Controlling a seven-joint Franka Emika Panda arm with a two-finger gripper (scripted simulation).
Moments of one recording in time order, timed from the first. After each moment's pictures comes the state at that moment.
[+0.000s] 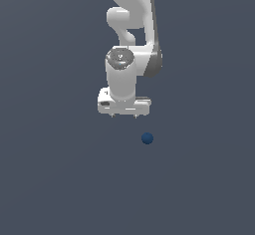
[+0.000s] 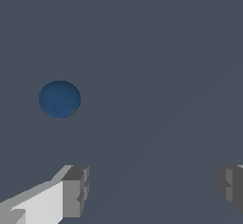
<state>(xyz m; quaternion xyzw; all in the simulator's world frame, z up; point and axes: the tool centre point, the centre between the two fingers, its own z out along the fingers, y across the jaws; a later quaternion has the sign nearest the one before) -0.019 -0.014 0.145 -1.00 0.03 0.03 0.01</state>
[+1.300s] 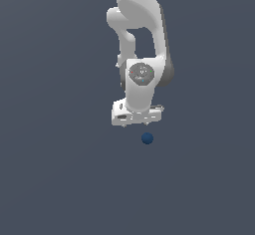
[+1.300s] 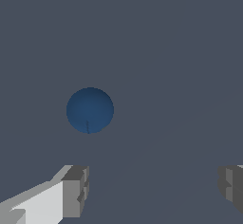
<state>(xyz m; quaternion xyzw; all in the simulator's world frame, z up) 0.006 0.034 0.113 -1.00 -0.06 0.03 0.00</state>
